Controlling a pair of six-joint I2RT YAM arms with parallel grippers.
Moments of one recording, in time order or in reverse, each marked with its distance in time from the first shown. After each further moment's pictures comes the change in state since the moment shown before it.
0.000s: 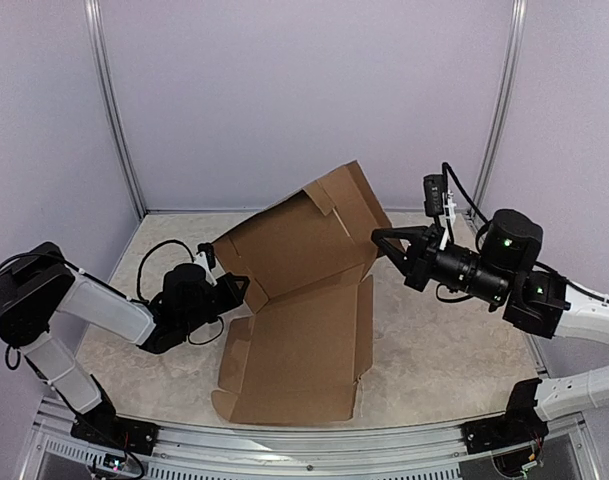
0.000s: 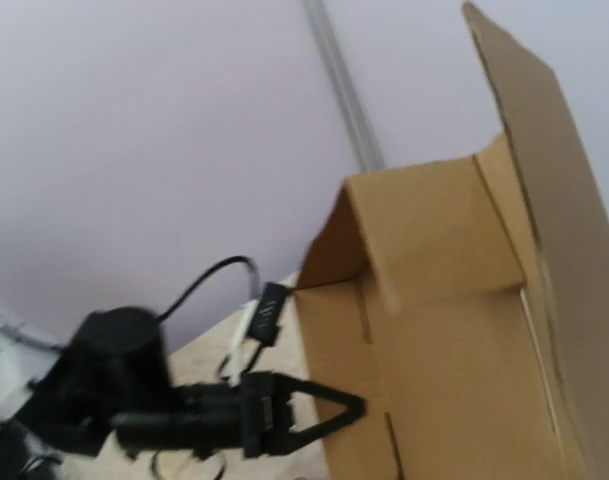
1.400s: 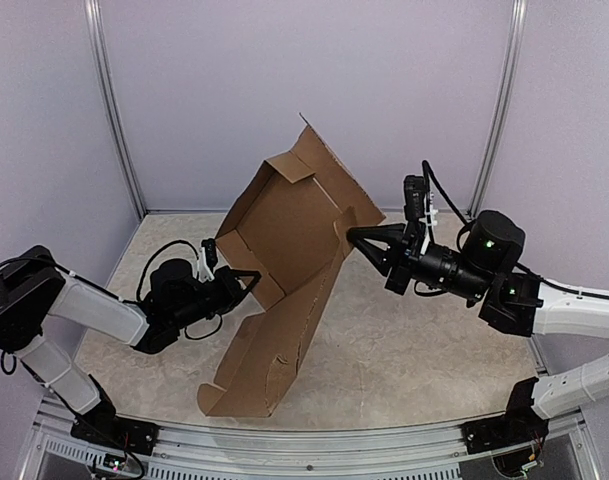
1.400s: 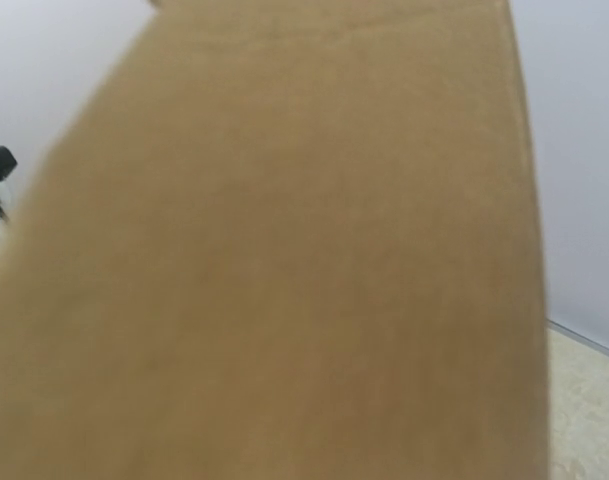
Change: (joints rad) left arm 0.029 -0.055 -0.030 0.138 0.294 -0.219; right arm 0.013 0.095 -0.025 0.255 -0.175 -0.161
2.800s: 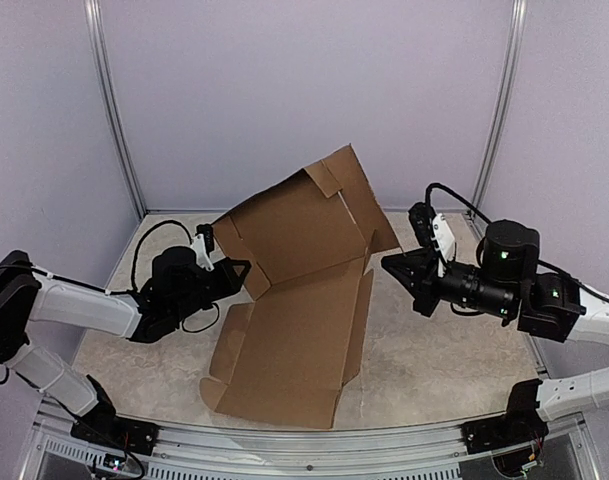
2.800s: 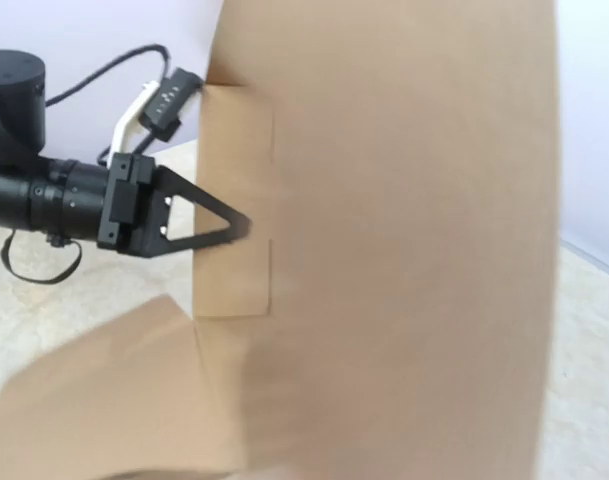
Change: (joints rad) left arm -0.024 -0.096 0.084 -0.266 -0.206 0.288; right arm 0.069 -0.180 0.038 -0.563 0.323 -0.159
